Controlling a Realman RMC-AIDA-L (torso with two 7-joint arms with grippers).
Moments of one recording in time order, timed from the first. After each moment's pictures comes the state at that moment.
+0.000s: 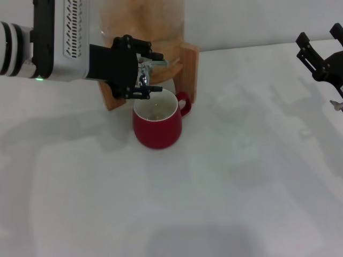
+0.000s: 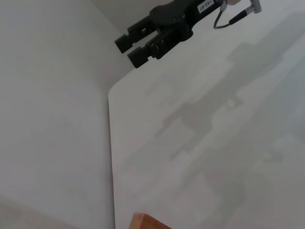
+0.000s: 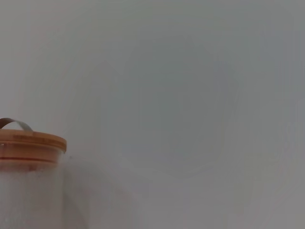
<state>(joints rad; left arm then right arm) -0.93 -2.07 1.07 0.76 2.11 1.24 -0.92 0.34 2.02 -1.86 -0.27 0.34 -1.32 0.31</state>
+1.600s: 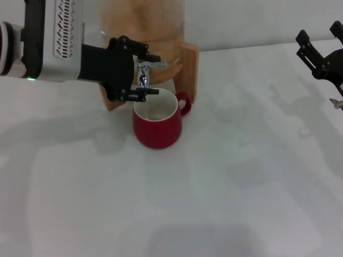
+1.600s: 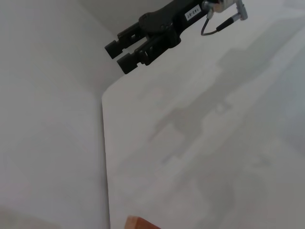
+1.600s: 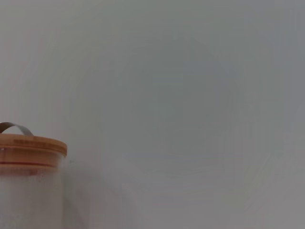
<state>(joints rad) -0.90 -2.07 1.07 0.84 2.13 1.30 -0.96 0.34 2.02 -1.86 -0.28 0.34 -1.32 0.31</state>
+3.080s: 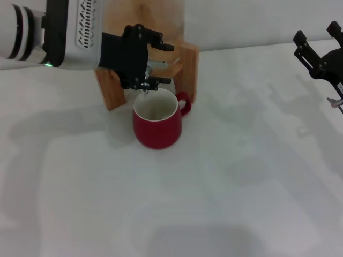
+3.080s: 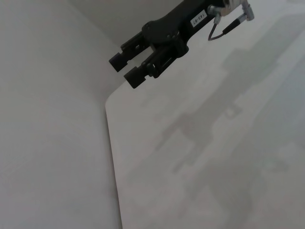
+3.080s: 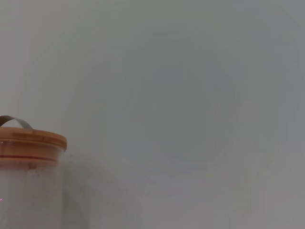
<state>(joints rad) -1.00 -2.06 1.07 0.74 2.13 1.24 -0.89 0.35 2.02 -1.86 -0.28 0.34 -1.30 0.31</state>
